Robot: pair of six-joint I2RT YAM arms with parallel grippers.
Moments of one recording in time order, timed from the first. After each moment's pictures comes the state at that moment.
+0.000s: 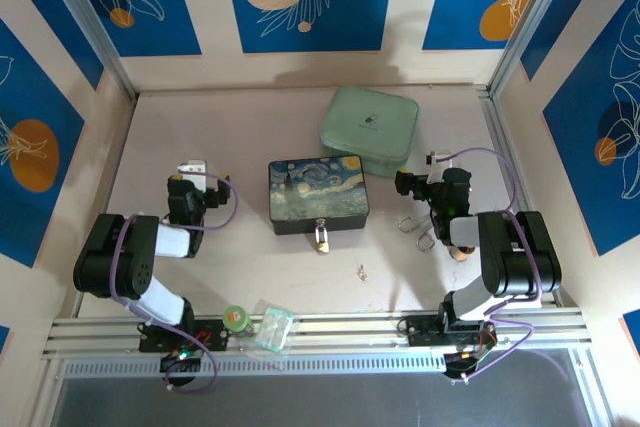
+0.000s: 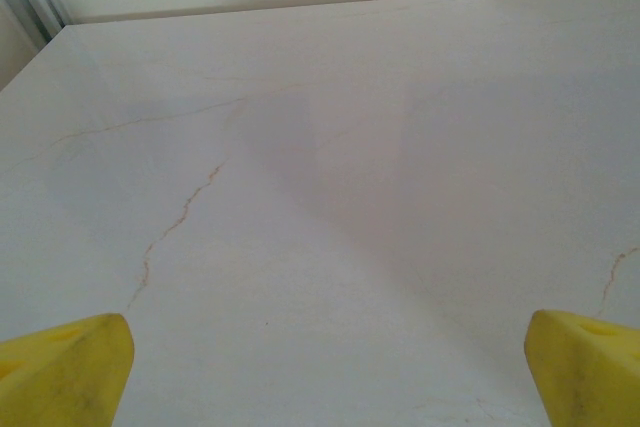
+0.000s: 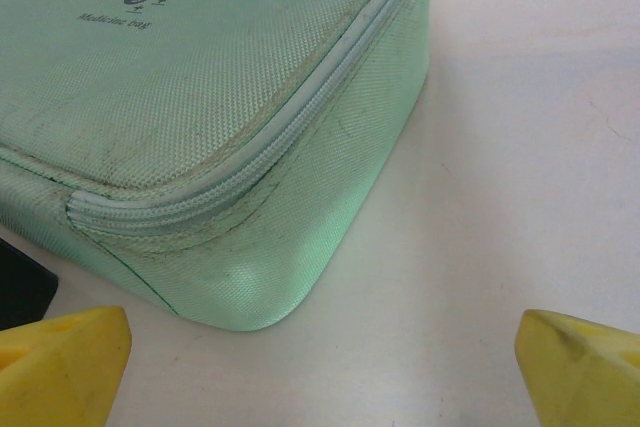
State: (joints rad) left arm -0.06 1.57 0.34 0.89 -0.11 0.03; right arm 0.00 1.53 0.40 0.71 -0.17 0.09
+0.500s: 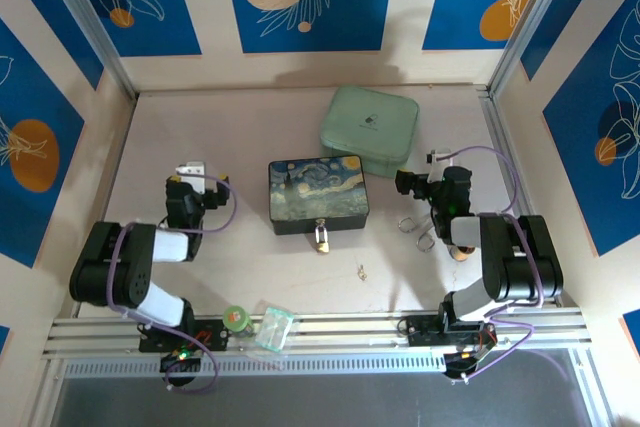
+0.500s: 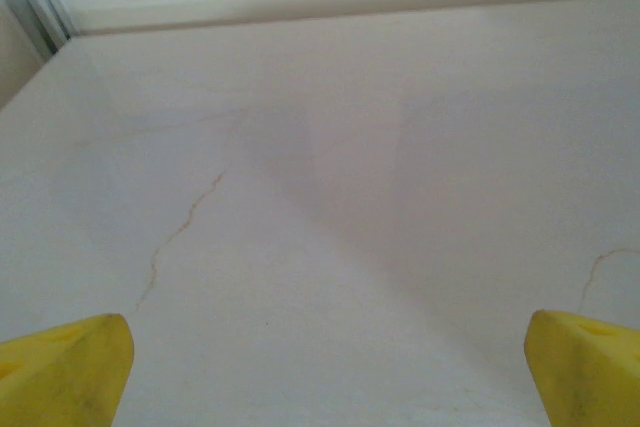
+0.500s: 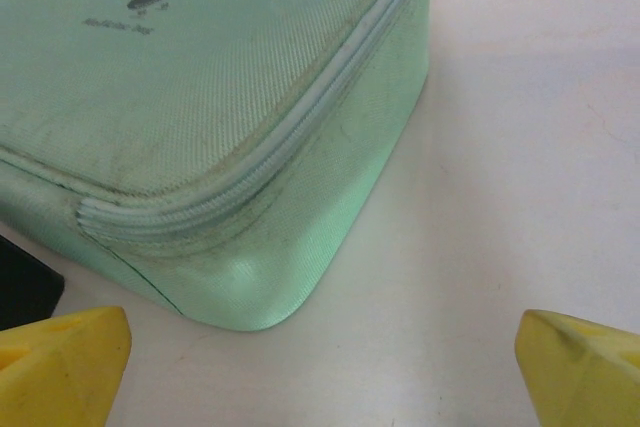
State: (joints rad) left arm -0.06 1.47 0.31 0.85 -0.10 0.03; right arm 0.00 1.47 0.41 0.64 -0.17 0.09
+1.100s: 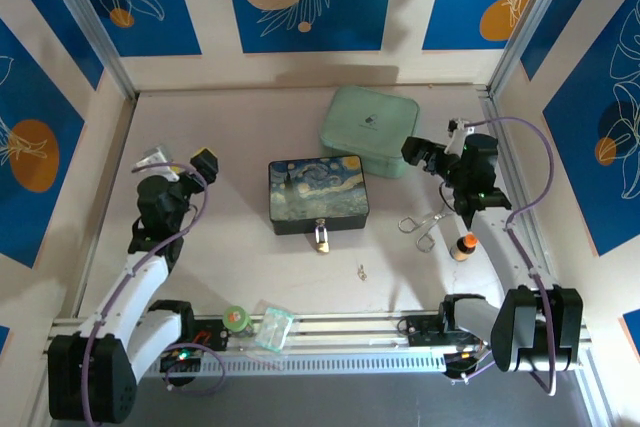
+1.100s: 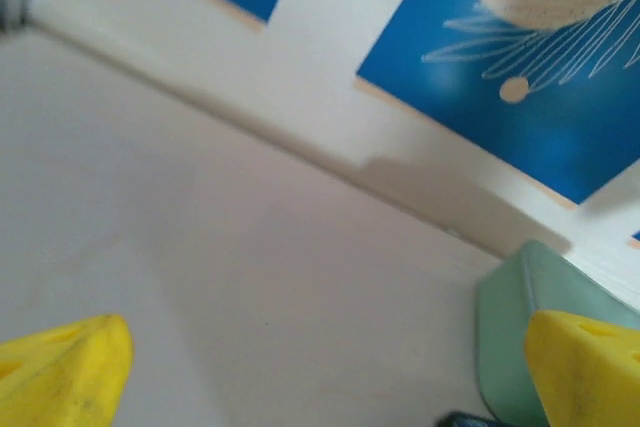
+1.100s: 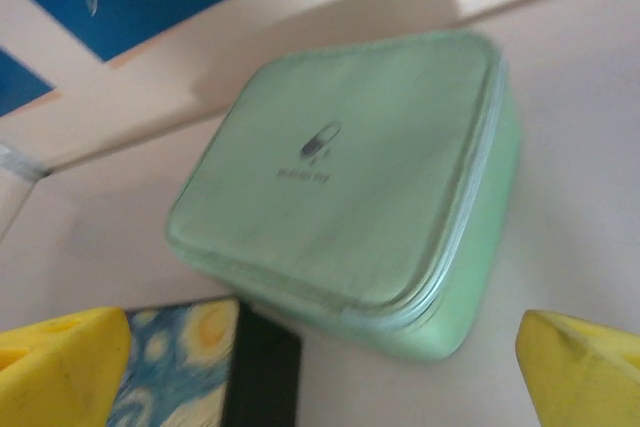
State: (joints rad) left arm -0.07 0.91 0.45 0.25 0.01 -0.59; right arm 0.00 1.12 0.74 -0.07 -0.35 0.40
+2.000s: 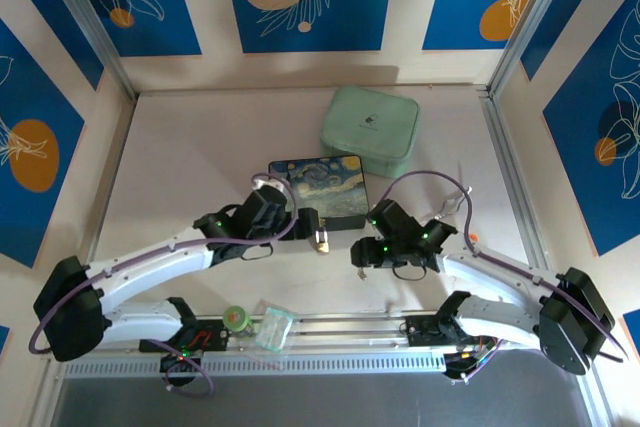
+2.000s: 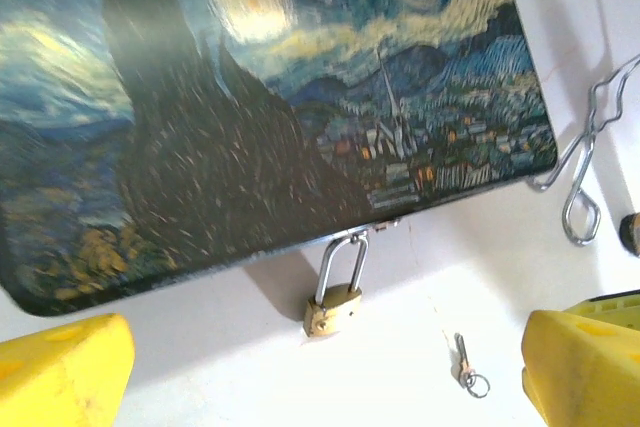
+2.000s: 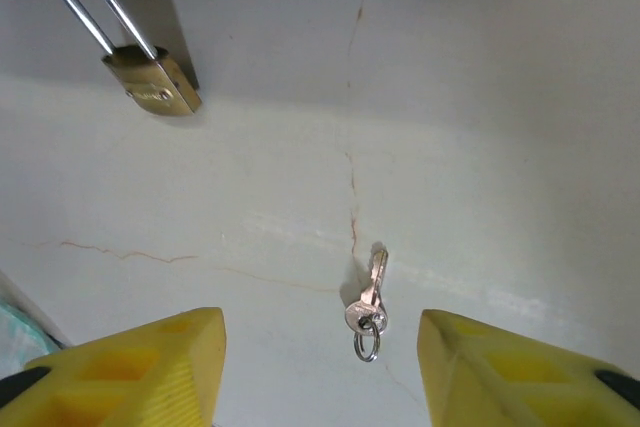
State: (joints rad) left arm -0.91 1.21 0.77 -0.34 -0.11 -0.83; right arm 0.79 1.08 0.59 -0.63 -0.13 0.71
